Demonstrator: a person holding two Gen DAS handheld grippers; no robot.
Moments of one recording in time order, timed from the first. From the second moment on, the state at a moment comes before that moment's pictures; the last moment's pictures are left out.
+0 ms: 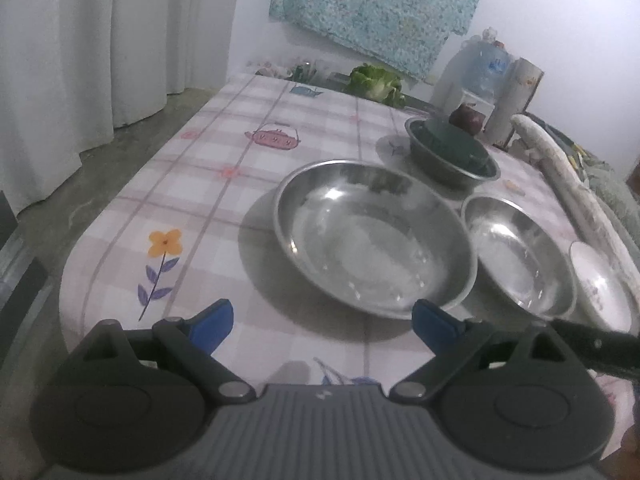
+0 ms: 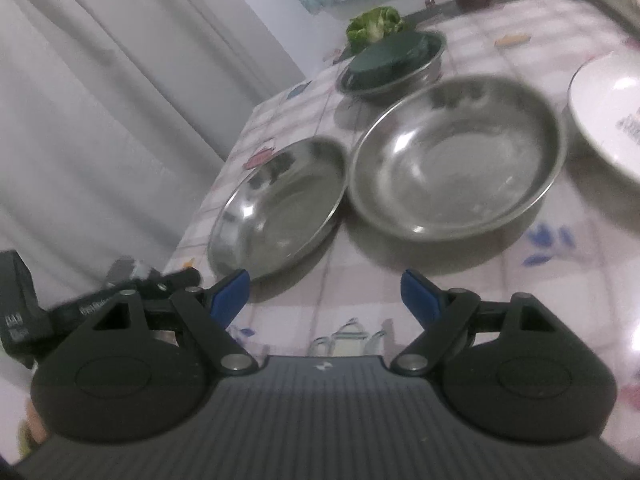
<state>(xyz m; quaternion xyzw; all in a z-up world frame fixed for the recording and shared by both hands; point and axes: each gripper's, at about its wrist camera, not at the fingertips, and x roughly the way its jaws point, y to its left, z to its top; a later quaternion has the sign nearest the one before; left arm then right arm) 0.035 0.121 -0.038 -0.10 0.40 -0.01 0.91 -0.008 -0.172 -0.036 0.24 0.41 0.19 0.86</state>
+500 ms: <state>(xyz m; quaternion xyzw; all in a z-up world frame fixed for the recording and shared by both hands) 0.082 0.111 -0.053 -0.04 0.39 0.00 0.92 0.048 -0.141 -0.061 0.29 0.40 0.17 0.86</state>
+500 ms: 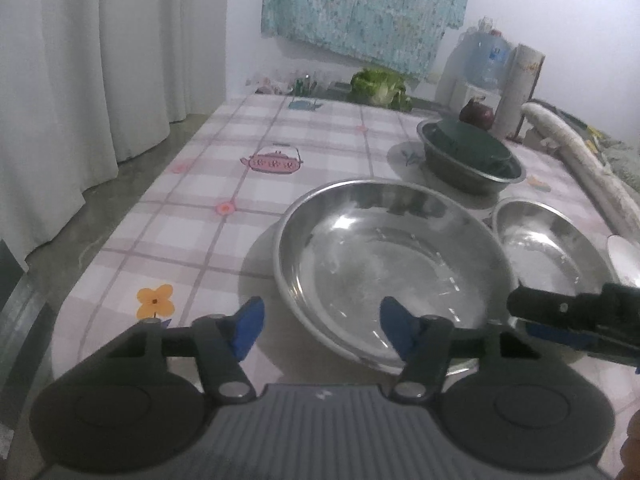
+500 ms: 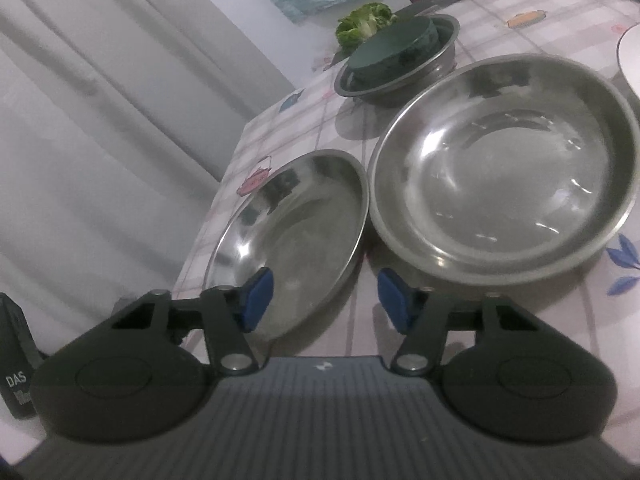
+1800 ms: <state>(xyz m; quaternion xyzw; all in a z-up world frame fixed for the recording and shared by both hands) 0.021 0.106 -0.056 -0.04 0.42 -0.04 0.91 -0.005 -0.166 -0.052 0.21 0.40 0.19 0.87</state>
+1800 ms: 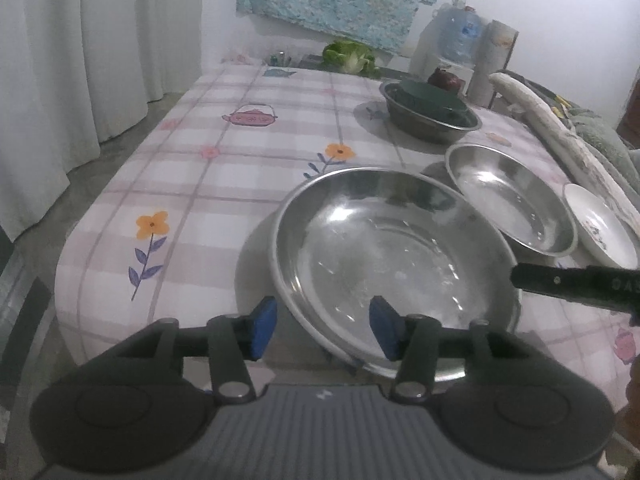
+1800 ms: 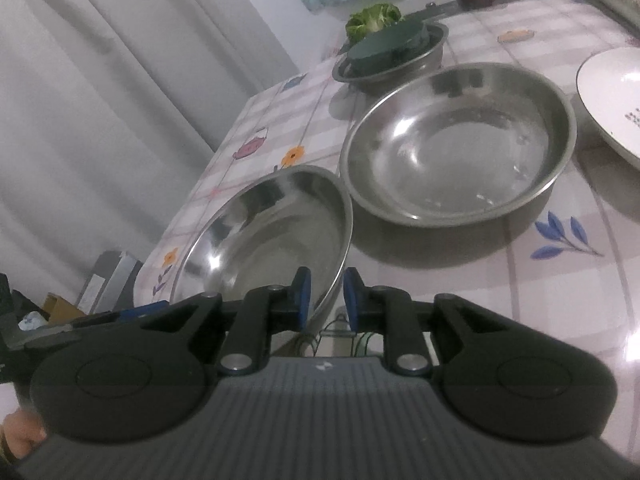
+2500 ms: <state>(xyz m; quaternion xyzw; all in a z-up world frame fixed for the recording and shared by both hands) 0.050 0.104 -0.069 -0.05 0.42 -0.03 0.90 0.018 -0.151 -0.062 0.20 0.40 0.17 0.88</state>
